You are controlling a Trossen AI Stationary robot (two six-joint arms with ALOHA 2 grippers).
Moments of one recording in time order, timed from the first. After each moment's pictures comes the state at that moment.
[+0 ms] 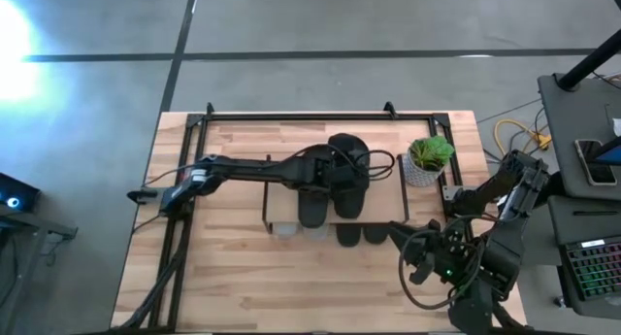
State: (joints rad) left arm -0.05 2.16 2.22 -0.88 -0.76 0.45; right arm 0.97 1.52 1.53 -0.83 1.57 1.66
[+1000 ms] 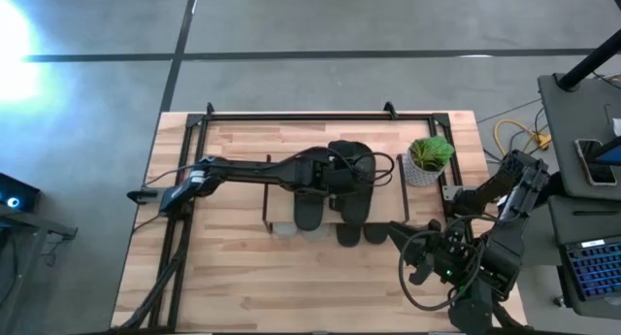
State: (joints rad) left arm -0.08 2.15 2.26 -0.96 -0.59 0.34; right arm 0.97 1.52 1.53 -0.83 1.57 1.64
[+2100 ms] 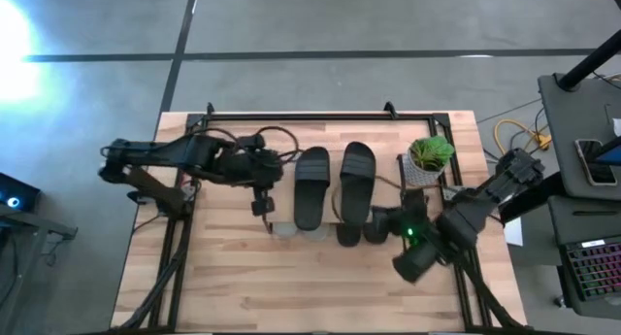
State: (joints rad) left arm -0.14 1.44 1.70 -1.20 -0.32 -0.22; right arm 0.66 1.52 1.51 -1.29 0.92 2.03
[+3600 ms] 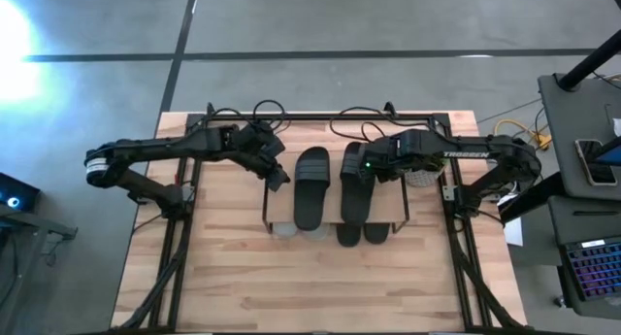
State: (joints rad) left arm 0.26 1.31 1.10 -0.58 0.31 -0.60; right arm -0.11 1.49 1.34 -1.30 0.18 1.10
